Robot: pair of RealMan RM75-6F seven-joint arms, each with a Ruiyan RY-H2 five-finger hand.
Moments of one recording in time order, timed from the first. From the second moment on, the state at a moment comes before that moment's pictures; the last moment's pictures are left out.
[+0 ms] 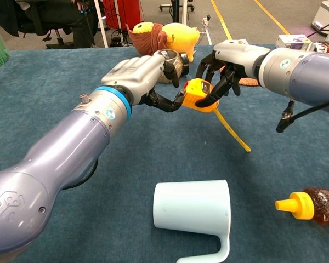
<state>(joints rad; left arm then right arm) -0.84 -2.06 -0.35 -1.38 0.98 1.23 0.71 0.91 -1.61 0.29 -1.62 -0.61 1.07 -0.53</state>
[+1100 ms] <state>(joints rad) -0.83 -2.06 -0.34 -1.37 1.04 1.21 0.58 0.91 -1.60 0.29 -1.62 -0.60 1.07 -0.54</state>
